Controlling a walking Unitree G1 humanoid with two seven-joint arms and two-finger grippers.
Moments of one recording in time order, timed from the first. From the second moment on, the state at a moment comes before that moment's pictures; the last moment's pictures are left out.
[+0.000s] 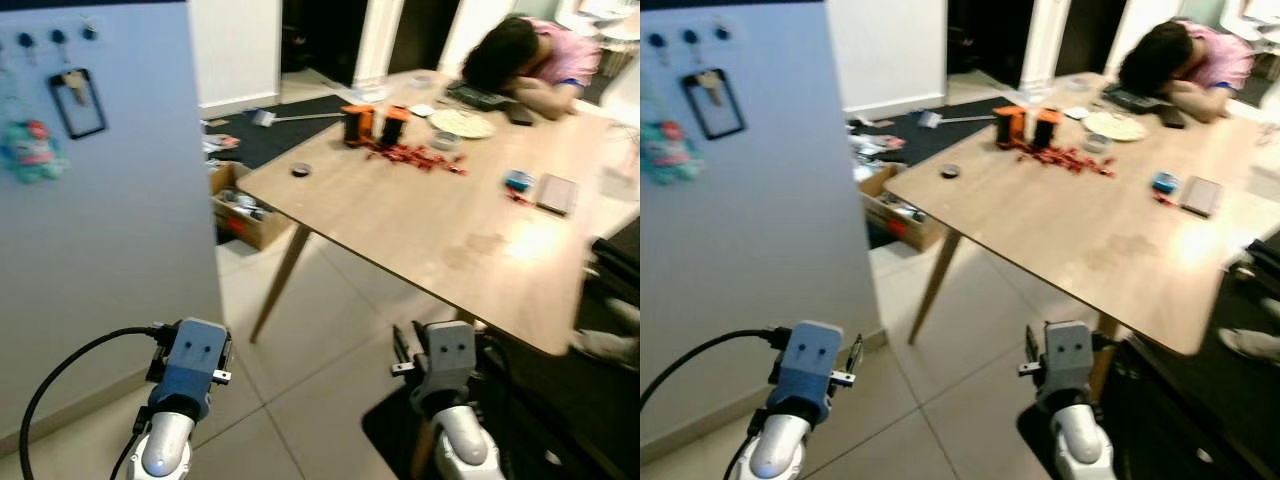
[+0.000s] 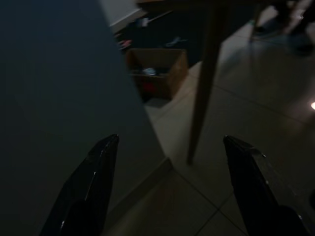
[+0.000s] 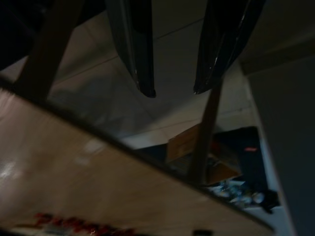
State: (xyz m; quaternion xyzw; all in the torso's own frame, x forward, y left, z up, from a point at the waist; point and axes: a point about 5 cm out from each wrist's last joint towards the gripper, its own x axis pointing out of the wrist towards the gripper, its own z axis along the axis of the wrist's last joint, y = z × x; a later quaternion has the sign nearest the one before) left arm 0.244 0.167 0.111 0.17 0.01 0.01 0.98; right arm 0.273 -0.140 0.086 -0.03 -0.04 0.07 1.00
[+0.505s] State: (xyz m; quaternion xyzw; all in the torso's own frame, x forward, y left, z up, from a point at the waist) left arm 0.243 0.166 0.111 0.17 0.01 0.01 0.98; right arm 0.272 -0.142 0.084 -0.04 -0.03 0.07 1.00
